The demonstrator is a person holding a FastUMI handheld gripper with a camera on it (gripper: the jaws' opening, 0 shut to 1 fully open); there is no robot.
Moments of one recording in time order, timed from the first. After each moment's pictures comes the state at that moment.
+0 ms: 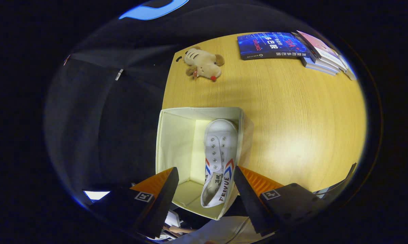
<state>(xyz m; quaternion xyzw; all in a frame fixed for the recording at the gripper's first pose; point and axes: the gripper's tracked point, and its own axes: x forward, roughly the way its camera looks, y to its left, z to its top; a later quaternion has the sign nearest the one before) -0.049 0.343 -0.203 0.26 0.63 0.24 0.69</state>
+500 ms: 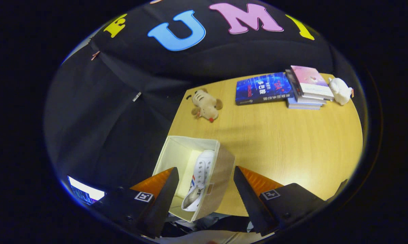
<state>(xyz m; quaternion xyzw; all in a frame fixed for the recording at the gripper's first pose) -0.024 0.251 -0.155 0.26 0.44 0.24 0.82</state>
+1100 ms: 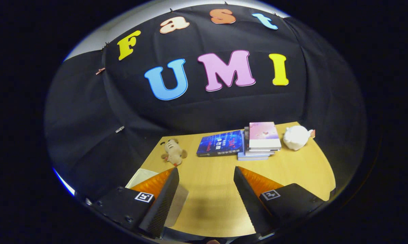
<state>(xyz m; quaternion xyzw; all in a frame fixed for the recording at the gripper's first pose) -0.002 0.088 -0.110 0.20 0.25 0.11 0.94</state>
